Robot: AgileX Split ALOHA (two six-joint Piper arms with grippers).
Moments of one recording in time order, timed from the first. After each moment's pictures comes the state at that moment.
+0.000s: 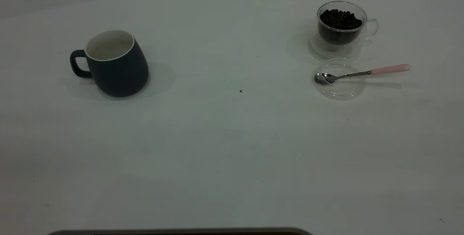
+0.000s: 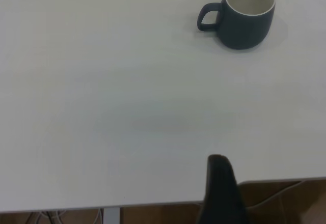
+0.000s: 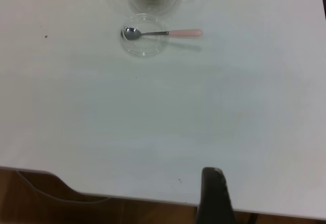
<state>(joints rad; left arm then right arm) -0.09 -0.02 -0.49 0.04 1.13 -0.04 0.01 0.03 -0.51 0.09 1.24 -0.09</state>
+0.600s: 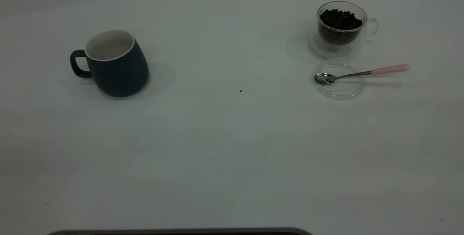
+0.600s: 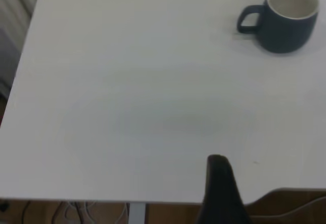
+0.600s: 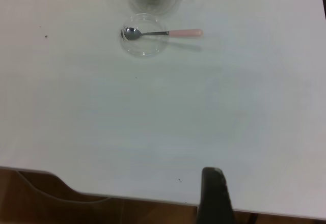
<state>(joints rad) -0.09 -0.01 -0.49 0.15 1.13 -0.09 0.01 0.03 -0.51 0.09 1.24 -0.09</state>
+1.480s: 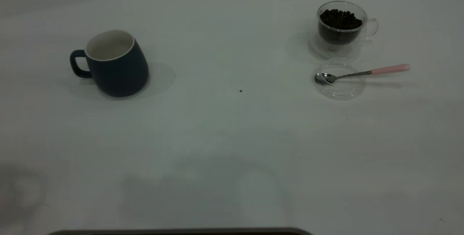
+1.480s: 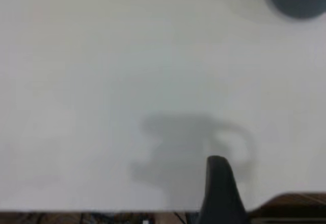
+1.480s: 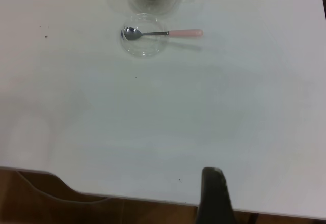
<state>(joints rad) -0.09 1.00 -0.70 0.18 0.73 -0.14 0.01 0.03 -0.51 0.09 1.24 -0.09</state>
